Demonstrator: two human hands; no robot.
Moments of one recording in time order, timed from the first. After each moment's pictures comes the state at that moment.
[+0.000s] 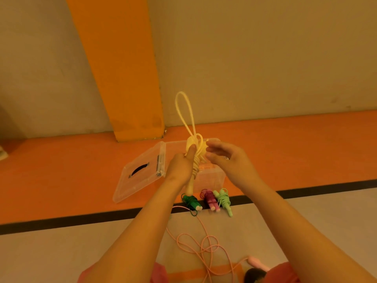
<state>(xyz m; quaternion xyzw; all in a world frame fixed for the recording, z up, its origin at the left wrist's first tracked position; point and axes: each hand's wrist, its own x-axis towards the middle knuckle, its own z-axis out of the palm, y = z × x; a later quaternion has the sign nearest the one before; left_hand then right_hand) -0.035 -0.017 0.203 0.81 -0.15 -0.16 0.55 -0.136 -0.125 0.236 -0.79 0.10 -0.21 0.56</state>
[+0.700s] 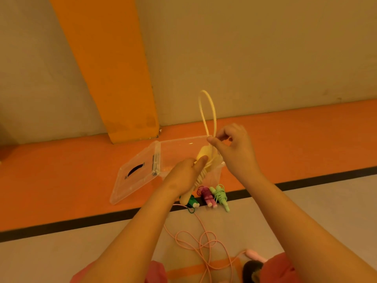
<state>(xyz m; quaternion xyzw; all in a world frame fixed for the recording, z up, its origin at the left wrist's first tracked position) -0.066 -0.013 0.211 0.85 -0.33 -0.16 0.38 -0.142 -0.138 0.247 -0.83 0.11 -0.40 0.39</state>
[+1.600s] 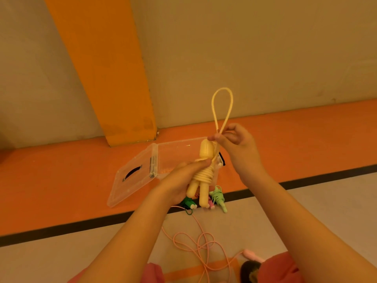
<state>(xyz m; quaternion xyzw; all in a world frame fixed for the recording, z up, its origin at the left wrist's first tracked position) -0.094 -0.010 0.234 0.61 -0.19 -0.42 0.65 -0.162 -0.140 0.258 -0.68 0.11 -0.33 0.65</state>
